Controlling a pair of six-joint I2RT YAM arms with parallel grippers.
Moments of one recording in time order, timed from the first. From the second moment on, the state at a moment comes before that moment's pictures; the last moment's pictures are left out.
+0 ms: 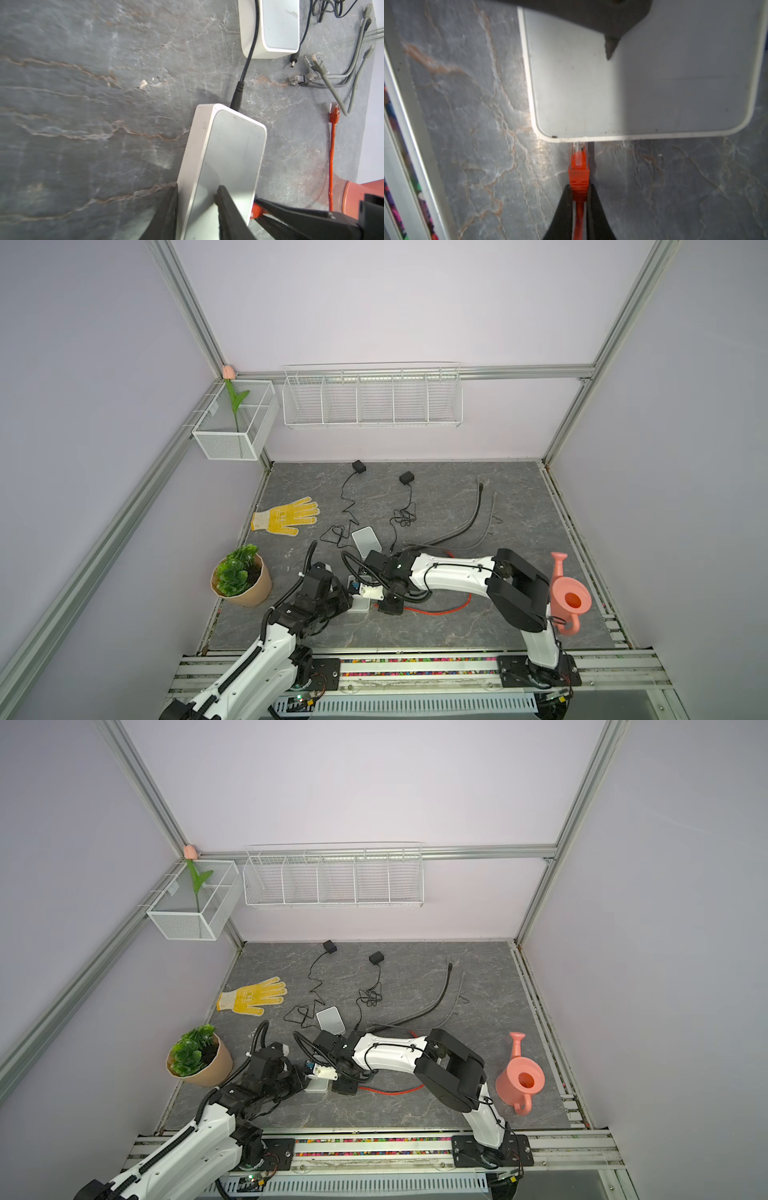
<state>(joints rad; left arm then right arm) -0.44 0.74 0.22 -0.37 0.18 -0.83 1.15 2.03 1.43 -0.72 -0.13 -0.32</state>
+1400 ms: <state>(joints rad) -0.43 0.73 0.20 -0.34 0.18 -0.83 1.16 1.95 1.26 -0.46 -0.16 -0.23</state>
